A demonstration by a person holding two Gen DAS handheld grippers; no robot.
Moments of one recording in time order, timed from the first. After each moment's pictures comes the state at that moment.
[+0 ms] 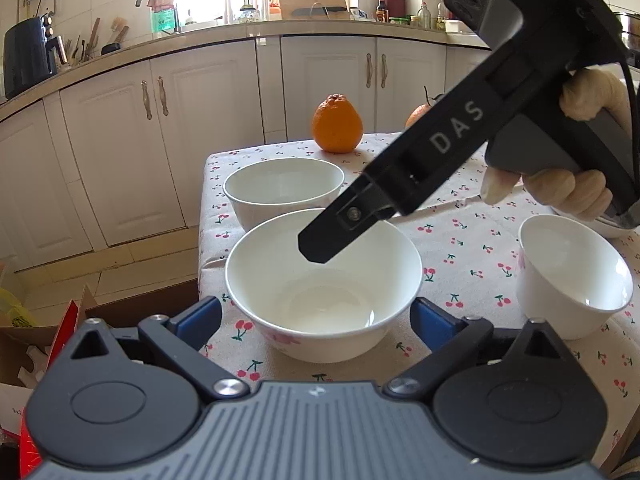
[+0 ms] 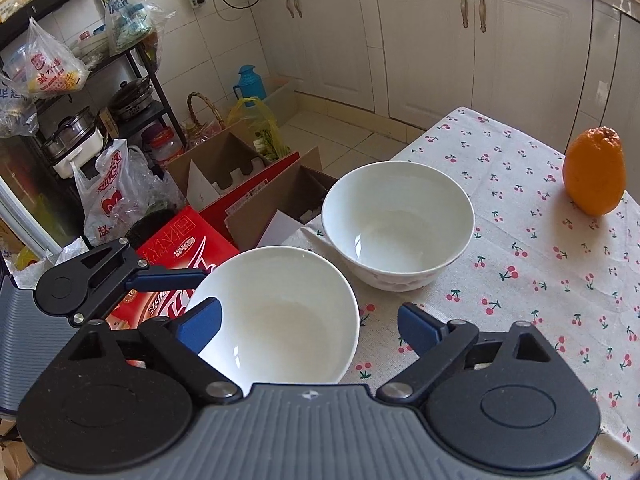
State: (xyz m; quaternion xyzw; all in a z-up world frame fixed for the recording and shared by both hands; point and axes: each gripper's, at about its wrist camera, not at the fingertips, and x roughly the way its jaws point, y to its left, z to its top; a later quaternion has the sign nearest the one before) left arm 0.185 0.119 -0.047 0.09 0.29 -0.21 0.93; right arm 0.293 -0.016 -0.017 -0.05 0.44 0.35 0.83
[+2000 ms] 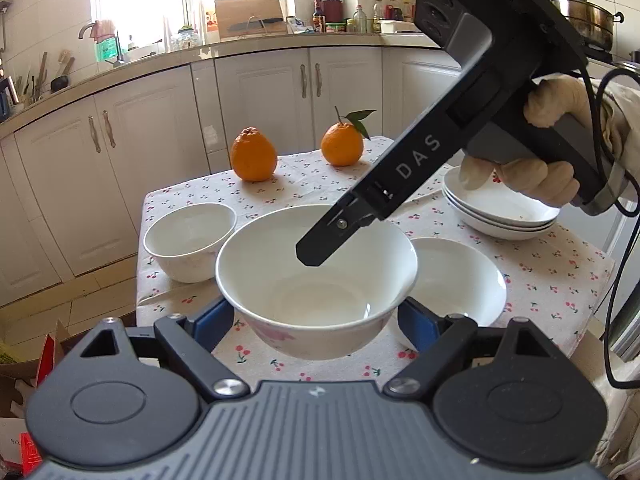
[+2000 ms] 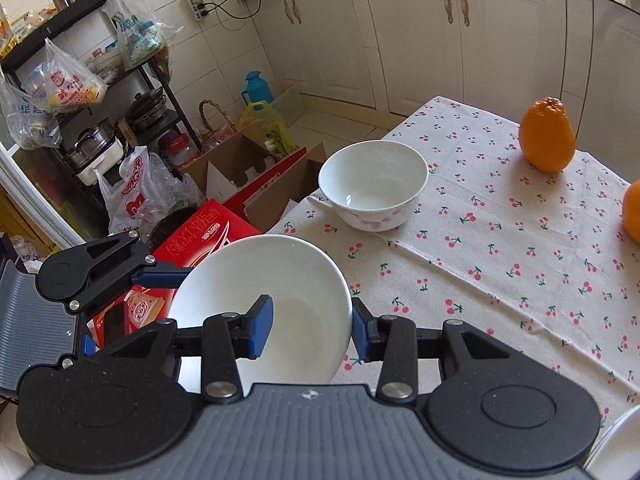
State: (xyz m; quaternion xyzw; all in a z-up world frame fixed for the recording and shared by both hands) left arm 0.128 0.060 0.005 0.13 0.28 -0.28 0.91; right arm 0.234 -0.093 0.023 -0.01 0.44 0.36 0.82
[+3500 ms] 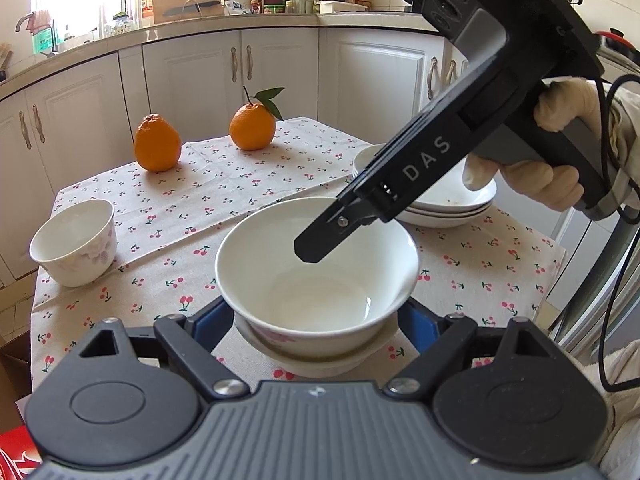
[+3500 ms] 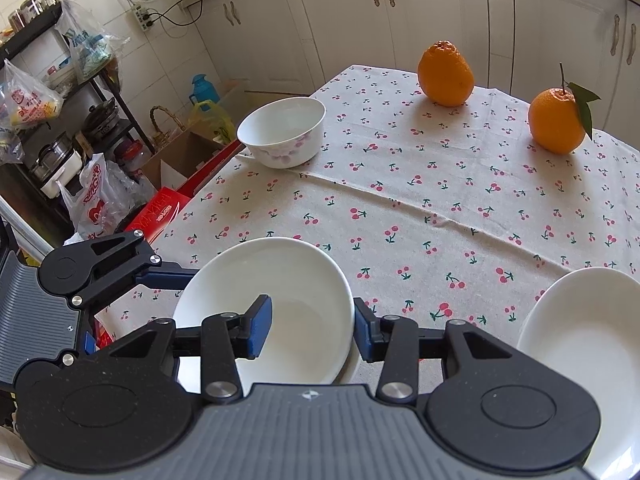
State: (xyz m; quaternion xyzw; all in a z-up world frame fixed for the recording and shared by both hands) left arm 0.123 -0.009 -0.020 0.13 0.31 -0.35 0.88; right arm 0.191 -0.176 0.000 0.01 0.46 0.29 0.84
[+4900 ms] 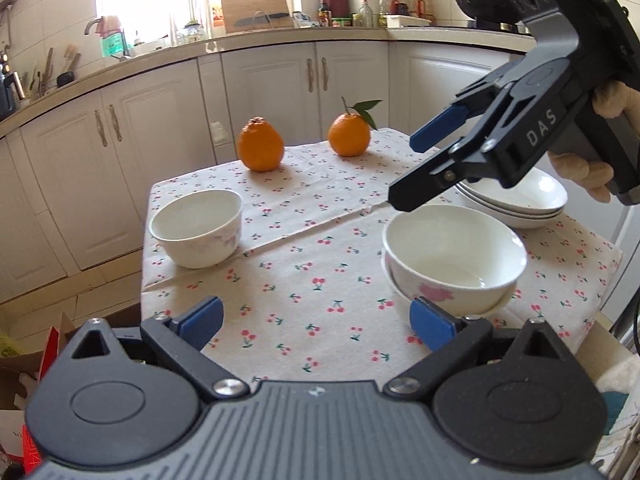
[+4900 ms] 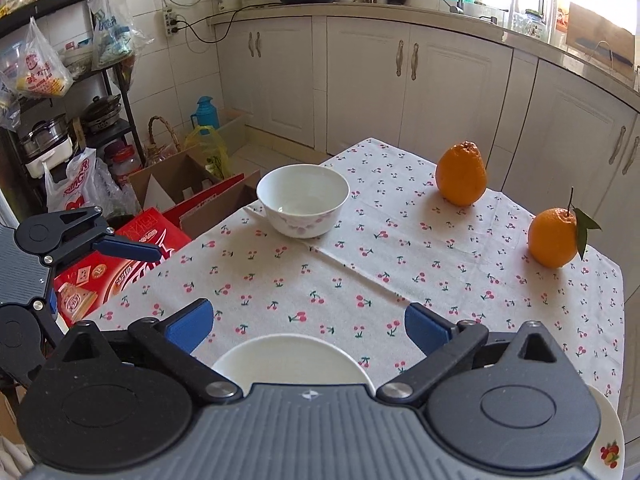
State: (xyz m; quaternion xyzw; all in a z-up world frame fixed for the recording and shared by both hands) left arm 0.133 0.073 -0.006 0.13 0.28 -0.25 0.92; right arm 0.191 -0.126 0.033 -0.09 0.36 0.28 0.89
